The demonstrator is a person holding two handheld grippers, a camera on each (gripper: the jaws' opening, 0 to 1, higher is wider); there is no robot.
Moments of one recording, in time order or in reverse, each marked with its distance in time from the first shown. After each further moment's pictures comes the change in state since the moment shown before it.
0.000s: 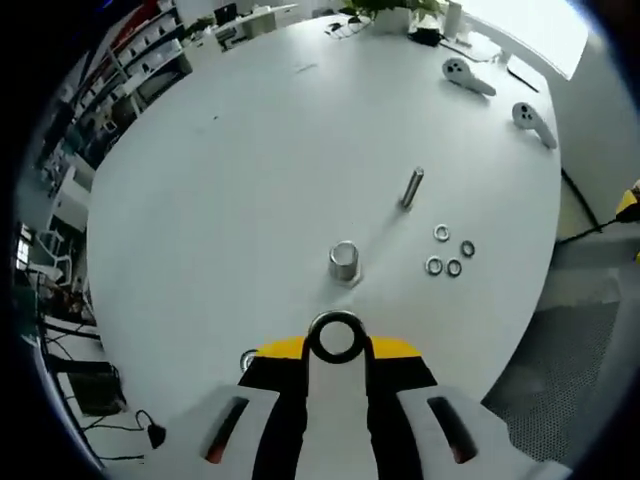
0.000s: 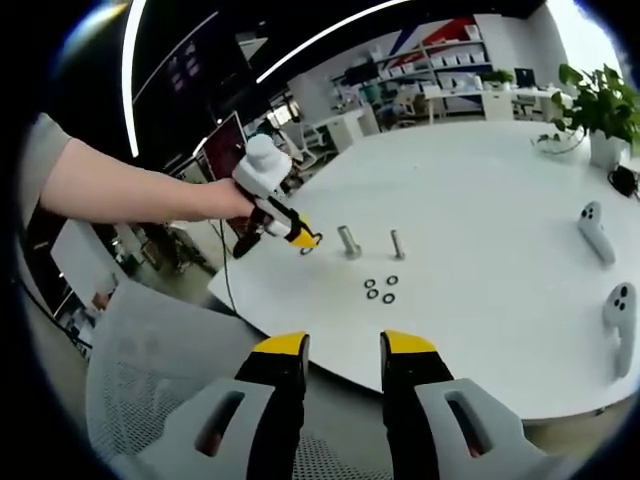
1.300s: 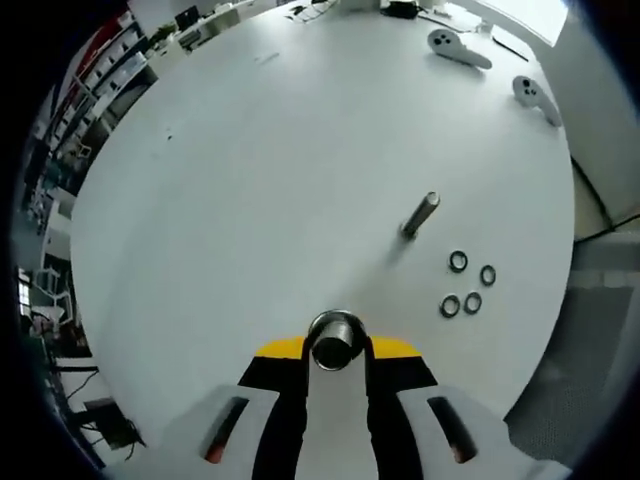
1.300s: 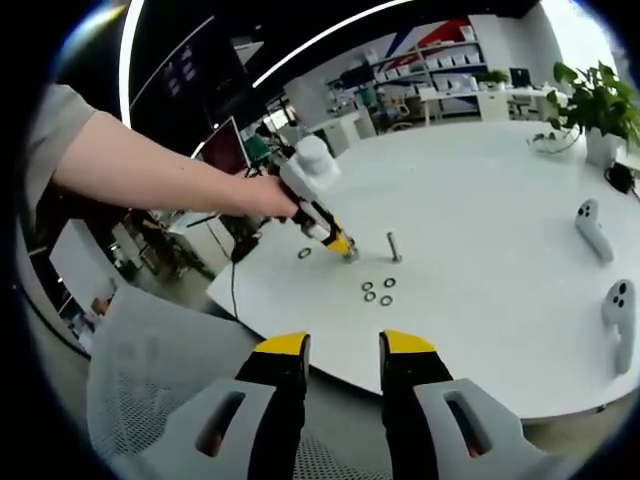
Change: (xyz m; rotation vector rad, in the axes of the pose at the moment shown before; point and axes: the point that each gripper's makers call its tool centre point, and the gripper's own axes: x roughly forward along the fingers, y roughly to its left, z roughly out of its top) left arm 0.063 -0.009 0.020 0.117 0.114 -0.026; right arm 0.000 -0.003 0.002 0.014 -0.012 -0.008
